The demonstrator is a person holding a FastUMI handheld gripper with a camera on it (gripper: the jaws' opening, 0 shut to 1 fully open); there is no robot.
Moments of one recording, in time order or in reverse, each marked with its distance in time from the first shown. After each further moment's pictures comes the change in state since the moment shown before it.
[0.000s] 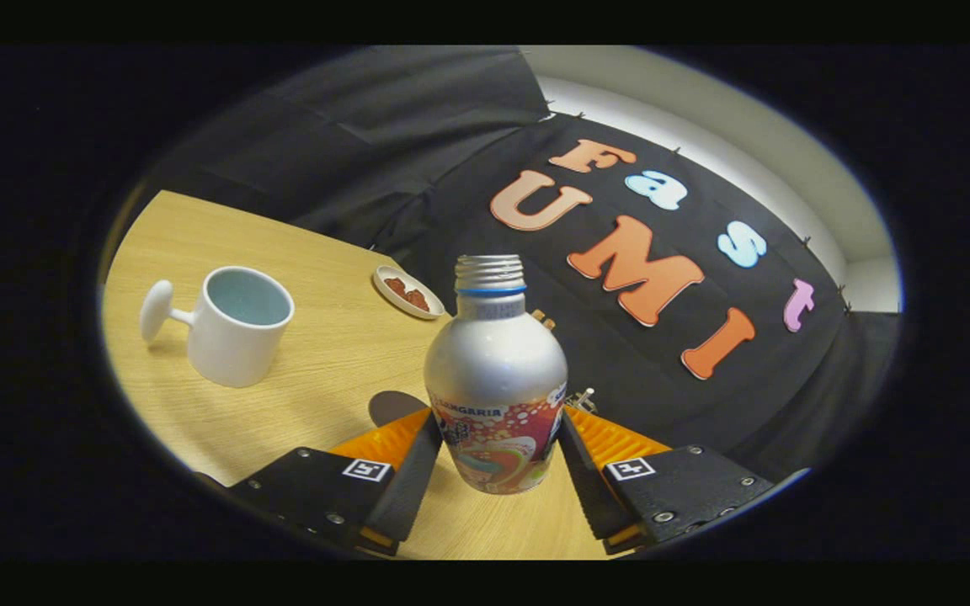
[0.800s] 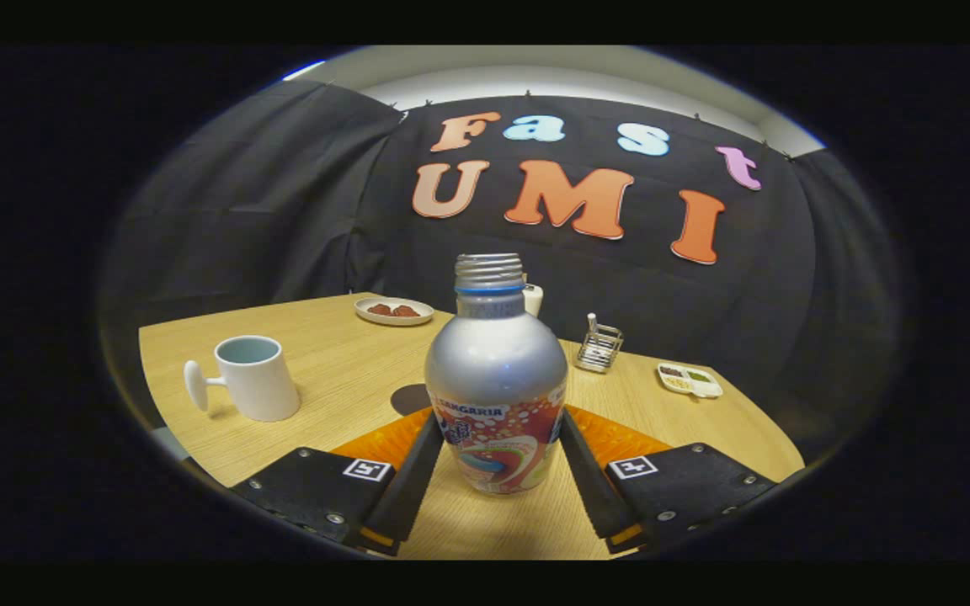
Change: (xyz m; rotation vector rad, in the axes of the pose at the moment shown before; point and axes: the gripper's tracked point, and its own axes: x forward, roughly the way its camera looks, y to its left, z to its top) arm -0.027 -0.015 -0.057 0.568 0.087 0.060
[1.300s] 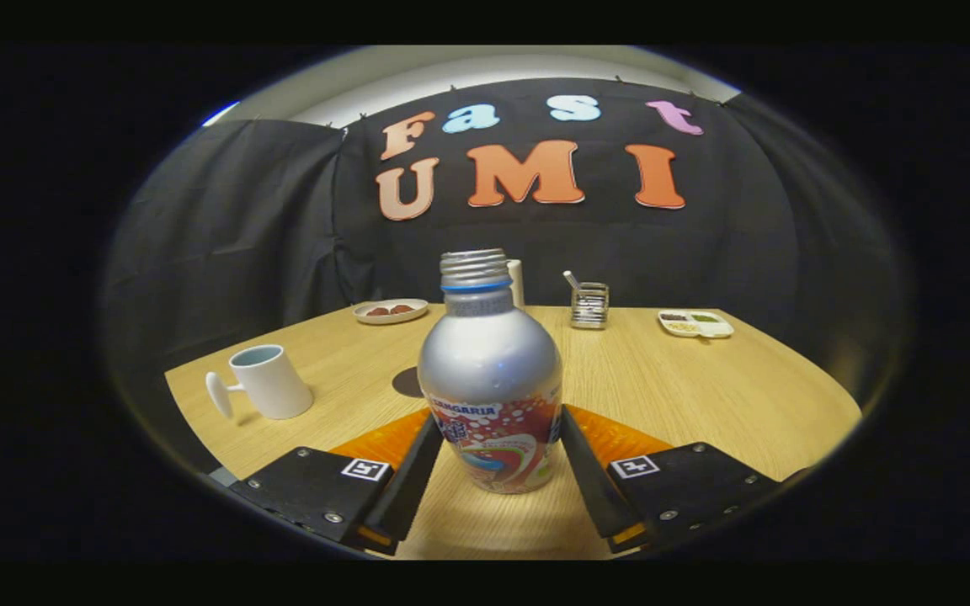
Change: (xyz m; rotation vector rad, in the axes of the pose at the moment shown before) arm -0.025 -0.027 -0.047 0.270 0.060 0.041
